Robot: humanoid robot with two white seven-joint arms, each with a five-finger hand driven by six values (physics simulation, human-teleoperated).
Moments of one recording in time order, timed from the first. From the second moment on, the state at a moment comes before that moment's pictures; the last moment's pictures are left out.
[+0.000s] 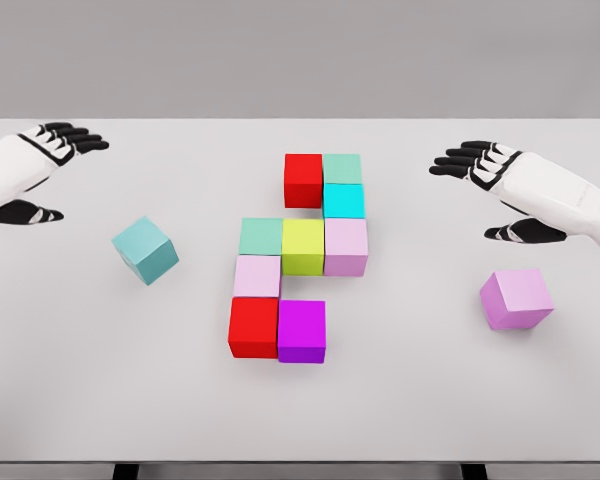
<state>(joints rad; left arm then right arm) -0.31 0.91 -0.27 -1.45 -0.46 -0.61 -0.13 -0.30 -0.96 0.38 -1.65 0.29 -0.61 0.14</state>
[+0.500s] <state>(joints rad) -0.33 0.94 -0.33 -1.52 -0.58 -0.61 -0.13 -0.69 -1.10 0.56 -1.59 0.28 -0.61 0.15</state>
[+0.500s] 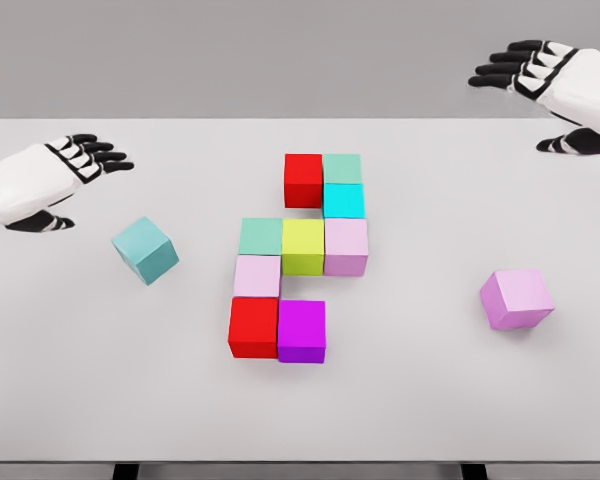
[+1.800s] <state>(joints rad) -0.63 1.01 -0.85 -1.42 -0.42 -0.61 -0.12 -0.94 -1.27 1.26 -1.69 0.64 -0.61 0.25</state>
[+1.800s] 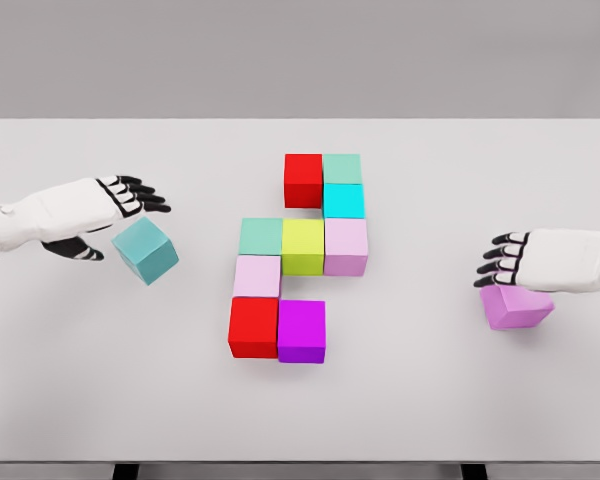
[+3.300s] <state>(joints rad) -0.83 0.97 -1.12 -1.35 -0.40 -0.61 -0.12 -0.93 -1.25 1.25 -1.74 0.74 -0.61 0.25</state>
